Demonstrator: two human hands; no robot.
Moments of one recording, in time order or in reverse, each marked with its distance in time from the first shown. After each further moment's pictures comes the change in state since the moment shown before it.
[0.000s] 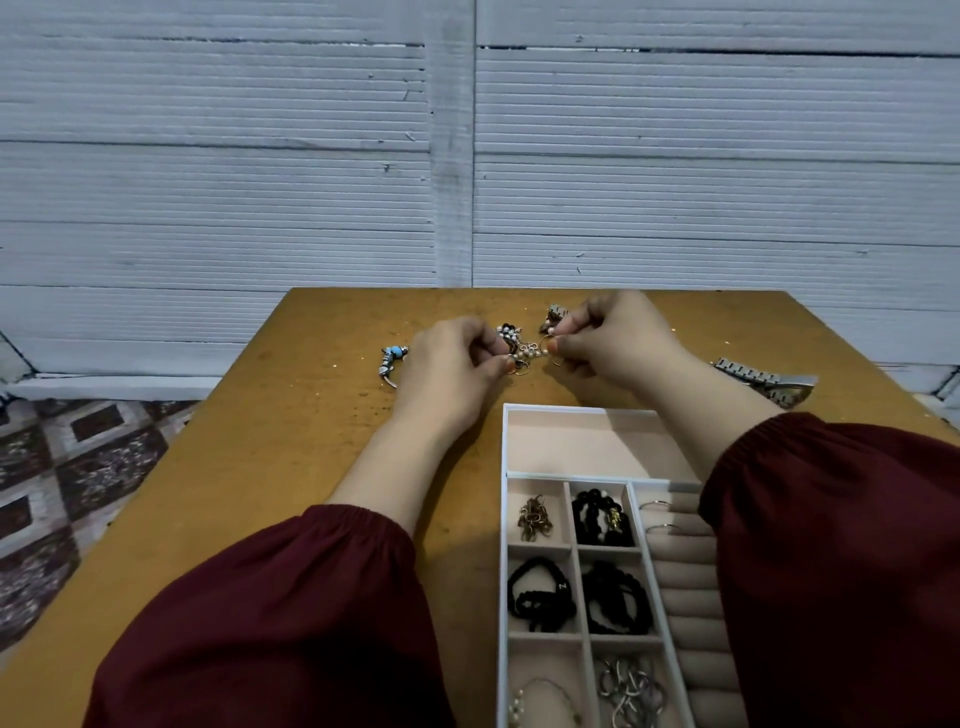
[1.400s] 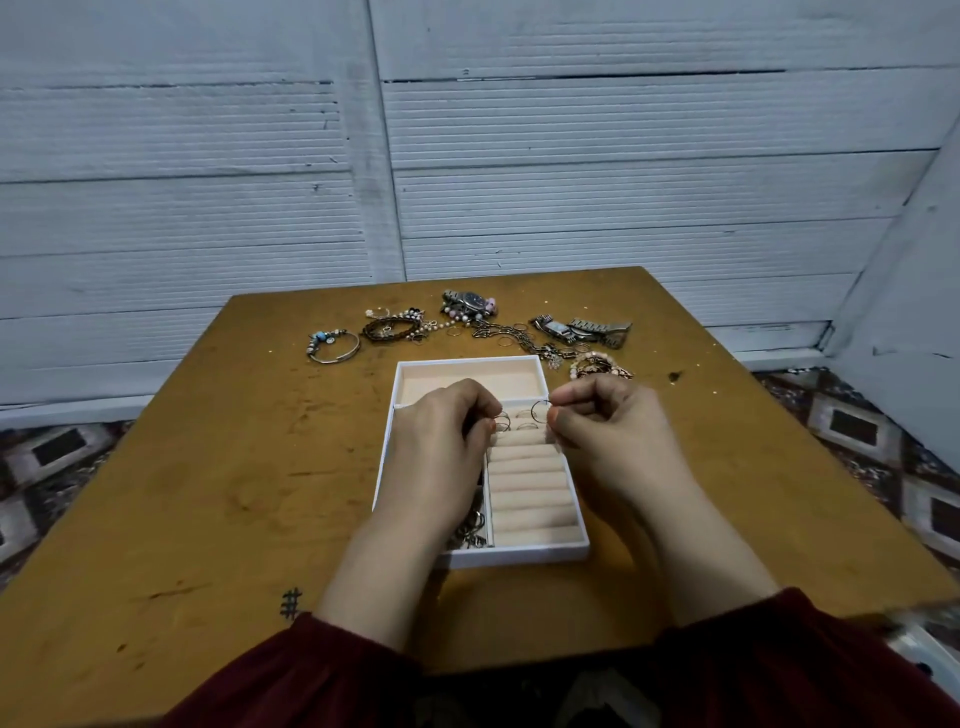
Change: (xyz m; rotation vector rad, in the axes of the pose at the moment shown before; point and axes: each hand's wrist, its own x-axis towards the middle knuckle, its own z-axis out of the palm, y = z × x) left_hand -0.159 0.108 0.010 0.011 -0.039 0.087; right_hand -0.185 0.053 -0.068 0.406 0.180 0.031
